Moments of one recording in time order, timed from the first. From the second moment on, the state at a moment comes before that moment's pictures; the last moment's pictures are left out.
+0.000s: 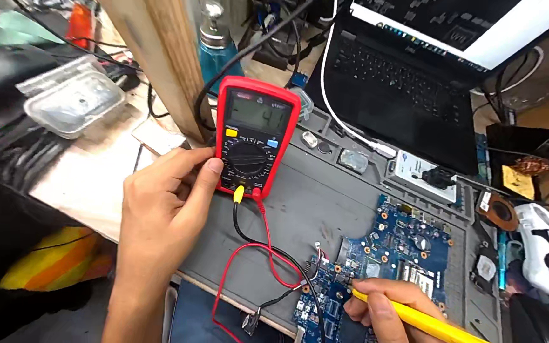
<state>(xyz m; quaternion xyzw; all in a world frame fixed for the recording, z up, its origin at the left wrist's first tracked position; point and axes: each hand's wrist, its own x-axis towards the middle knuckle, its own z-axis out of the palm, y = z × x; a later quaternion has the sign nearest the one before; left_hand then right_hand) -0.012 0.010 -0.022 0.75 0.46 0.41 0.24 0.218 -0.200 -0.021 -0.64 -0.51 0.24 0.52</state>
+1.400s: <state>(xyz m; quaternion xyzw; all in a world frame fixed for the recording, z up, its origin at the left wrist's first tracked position) -0.029 0.050 -0.046 0.71 0.42 0.45 0.33 0.214 -0.194 -0.016 -0.66 -0.53 0.19 0.50</state>
